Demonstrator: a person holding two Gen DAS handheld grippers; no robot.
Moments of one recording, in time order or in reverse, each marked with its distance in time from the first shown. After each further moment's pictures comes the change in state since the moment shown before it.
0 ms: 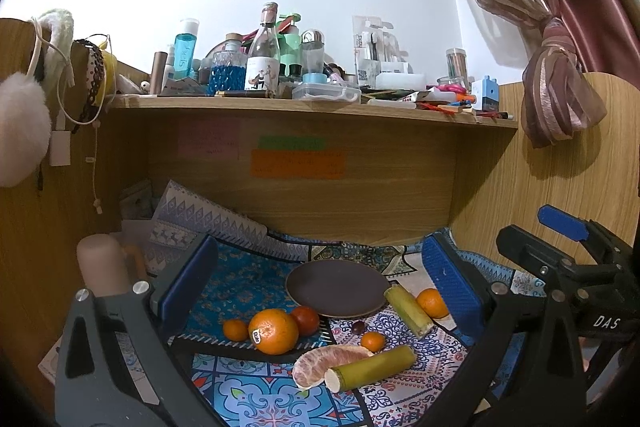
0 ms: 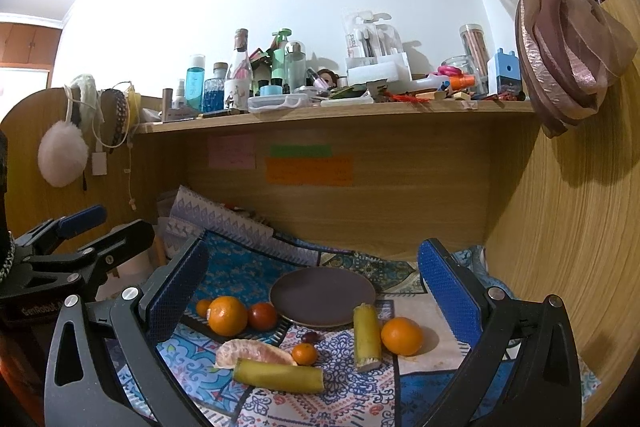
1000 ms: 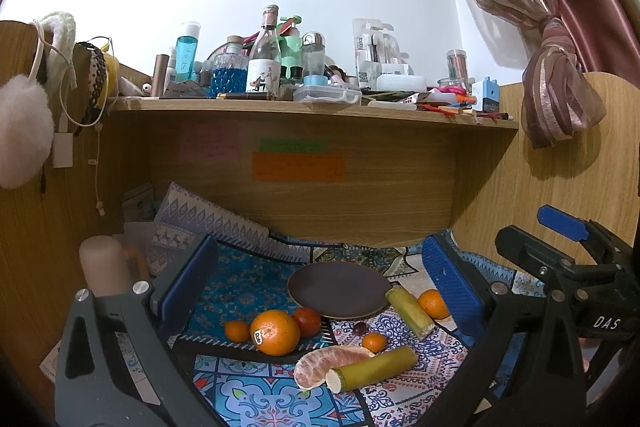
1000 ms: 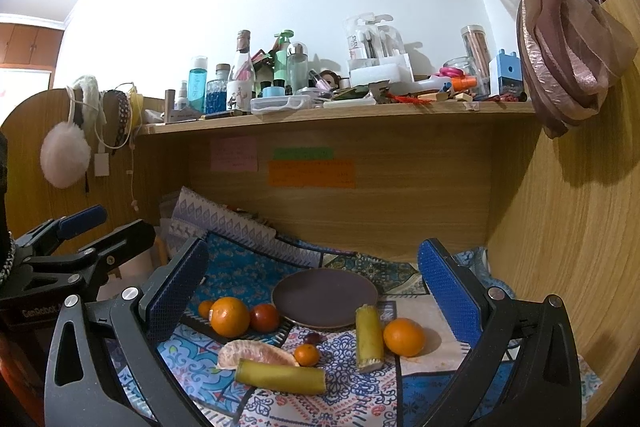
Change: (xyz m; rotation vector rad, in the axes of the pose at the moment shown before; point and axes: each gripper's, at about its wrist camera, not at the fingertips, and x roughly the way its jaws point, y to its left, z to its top) left arm -0.003 0.002 0.002 0.000 -0.002 0.002; right arm 0.000 0.002 0.002 0.000 -0.001 0.005
